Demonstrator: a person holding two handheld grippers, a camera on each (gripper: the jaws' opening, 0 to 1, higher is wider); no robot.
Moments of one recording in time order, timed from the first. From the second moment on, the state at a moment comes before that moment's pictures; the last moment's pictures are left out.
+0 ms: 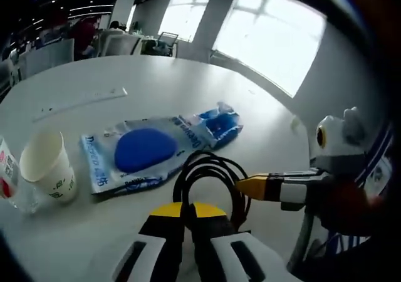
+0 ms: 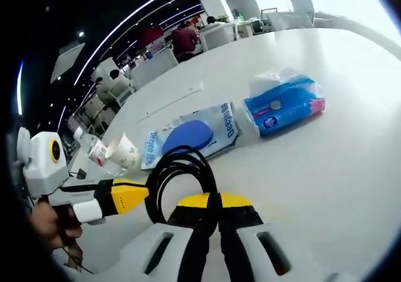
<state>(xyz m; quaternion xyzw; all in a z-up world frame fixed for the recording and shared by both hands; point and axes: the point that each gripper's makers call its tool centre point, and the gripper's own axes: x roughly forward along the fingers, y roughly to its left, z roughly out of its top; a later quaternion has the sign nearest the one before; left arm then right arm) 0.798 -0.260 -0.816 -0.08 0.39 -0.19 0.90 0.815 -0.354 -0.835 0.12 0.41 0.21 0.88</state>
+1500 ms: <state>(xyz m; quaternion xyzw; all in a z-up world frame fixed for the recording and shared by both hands) 0.834 -0.329 -0.828 -0.09 0.41 -0.22 0.88 0.849 -0.424 -0.840 0.12 0.42 0.16 0.88</state>
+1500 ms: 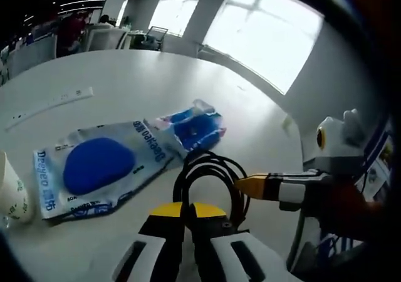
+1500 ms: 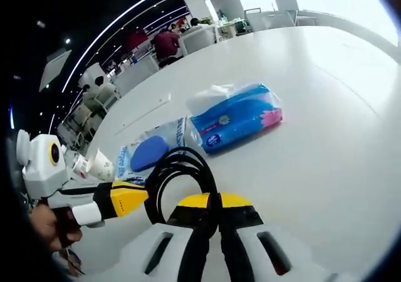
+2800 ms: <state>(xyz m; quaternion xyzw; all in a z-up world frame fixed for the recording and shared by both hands) 0.832 -0.321 -0.861 -0.08 0.42 -0.20 0.88 0.867 -0.422 -0.867 0.00 0.42 0.20 0.89</state>
